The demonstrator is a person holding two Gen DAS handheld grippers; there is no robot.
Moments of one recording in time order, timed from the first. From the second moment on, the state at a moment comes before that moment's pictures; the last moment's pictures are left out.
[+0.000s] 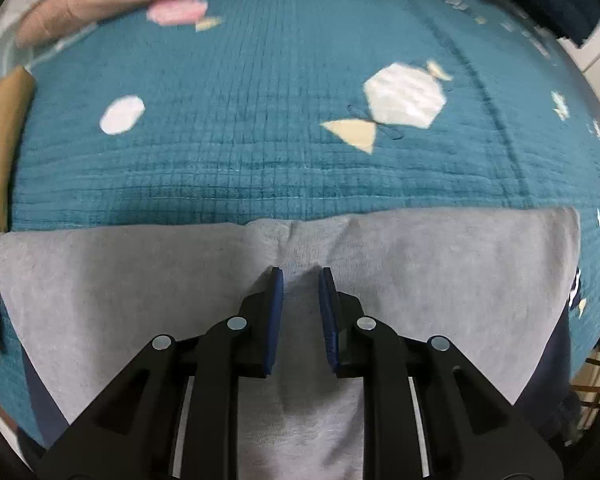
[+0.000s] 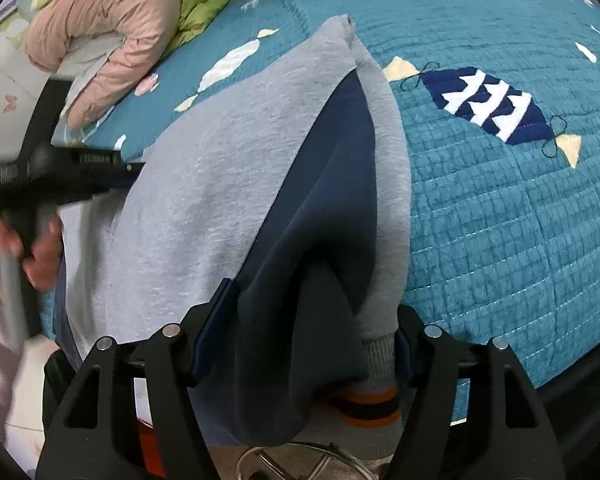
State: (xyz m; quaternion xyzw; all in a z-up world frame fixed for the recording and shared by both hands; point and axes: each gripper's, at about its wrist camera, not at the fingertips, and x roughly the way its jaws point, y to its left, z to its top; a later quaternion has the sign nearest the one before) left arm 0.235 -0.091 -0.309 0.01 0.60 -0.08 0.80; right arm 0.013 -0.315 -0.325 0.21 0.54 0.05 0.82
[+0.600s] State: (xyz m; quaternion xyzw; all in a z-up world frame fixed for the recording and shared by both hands) left arm 0.134 -0.076 -0.308 0.00 0.60 -0.10 0.79; right arm 0.008 -0.320 -0.324 0.22 0.53 0.03 0.81
